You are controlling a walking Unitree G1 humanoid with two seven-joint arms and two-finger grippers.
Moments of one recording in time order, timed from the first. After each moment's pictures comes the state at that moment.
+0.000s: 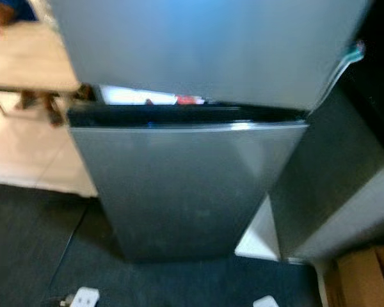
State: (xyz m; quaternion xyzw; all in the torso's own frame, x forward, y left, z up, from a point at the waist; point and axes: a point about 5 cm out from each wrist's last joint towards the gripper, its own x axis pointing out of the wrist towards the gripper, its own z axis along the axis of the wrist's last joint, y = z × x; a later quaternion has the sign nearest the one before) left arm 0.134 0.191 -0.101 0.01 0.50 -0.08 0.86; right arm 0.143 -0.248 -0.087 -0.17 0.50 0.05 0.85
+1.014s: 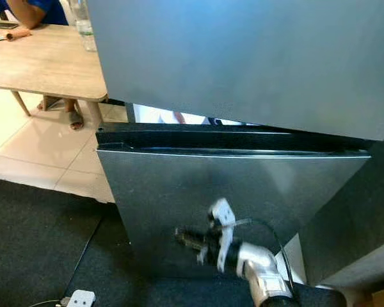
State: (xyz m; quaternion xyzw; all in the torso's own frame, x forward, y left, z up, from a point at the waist) left arm 0.130 0.195 -0.102 0.01 0.51 -0.07 0.85; right arm 0.302 -0.134 0.071 0.03 0.05 0.46 0.88
